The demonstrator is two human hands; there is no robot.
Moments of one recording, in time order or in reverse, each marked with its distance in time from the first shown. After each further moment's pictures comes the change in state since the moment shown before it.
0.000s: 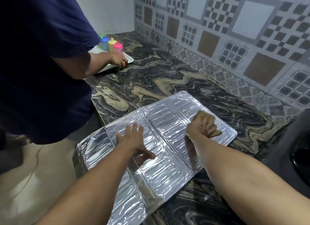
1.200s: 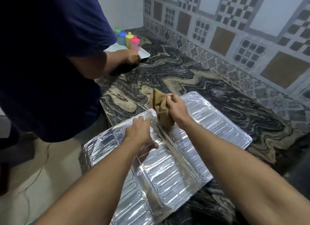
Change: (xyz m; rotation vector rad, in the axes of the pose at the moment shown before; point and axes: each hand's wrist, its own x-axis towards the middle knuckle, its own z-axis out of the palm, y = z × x) left_hand 0.023 0.003 -0.025 -0.030 0.188 -0.025; right_hand -0.031 -0.113 -0.025 0.797 -0.470 -0.465
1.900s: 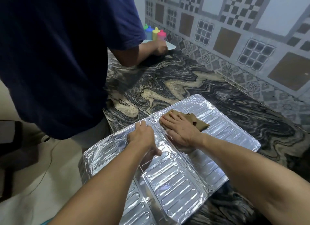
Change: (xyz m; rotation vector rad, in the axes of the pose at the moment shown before) left_hand 0.009 0.008 -0.009 0.067 -0.109 -0.064; right_hand -0.001 0.064 -0.023 -1.074 -0.529 -0.576
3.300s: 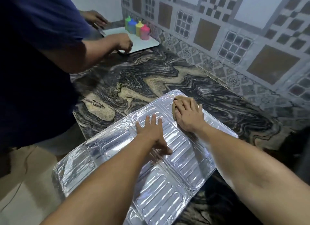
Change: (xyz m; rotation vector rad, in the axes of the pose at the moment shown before) left_hand 0.054 0.087 0.007 0.138 -0.213 0.232; right_hand -0.015 0.090 -0.007 0.059 0.012 0.635
